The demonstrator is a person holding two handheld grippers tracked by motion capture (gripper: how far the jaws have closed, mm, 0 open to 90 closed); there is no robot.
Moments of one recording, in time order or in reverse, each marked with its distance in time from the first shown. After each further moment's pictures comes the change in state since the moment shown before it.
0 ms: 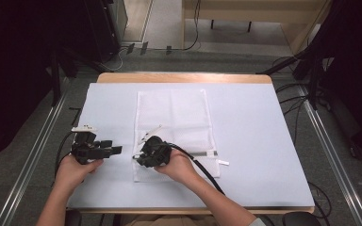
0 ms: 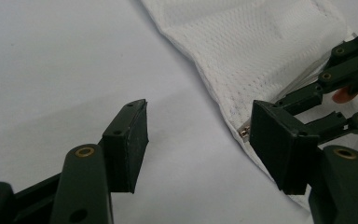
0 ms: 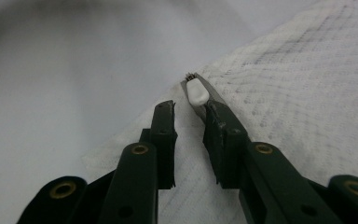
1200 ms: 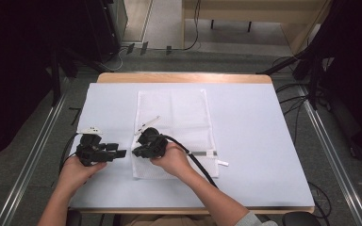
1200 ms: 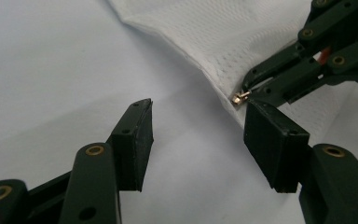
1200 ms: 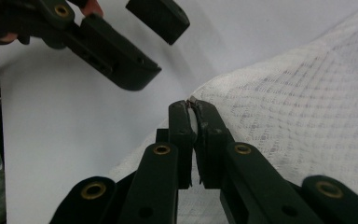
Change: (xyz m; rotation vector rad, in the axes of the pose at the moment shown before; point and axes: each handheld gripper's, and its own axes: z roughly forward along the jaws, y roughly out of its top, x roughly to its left) left arm -0.010 -0.001 0.009 0.043 -0.084 0.085; right arm -0.007 0.024 -0.006 -0.051 0.027 0.021
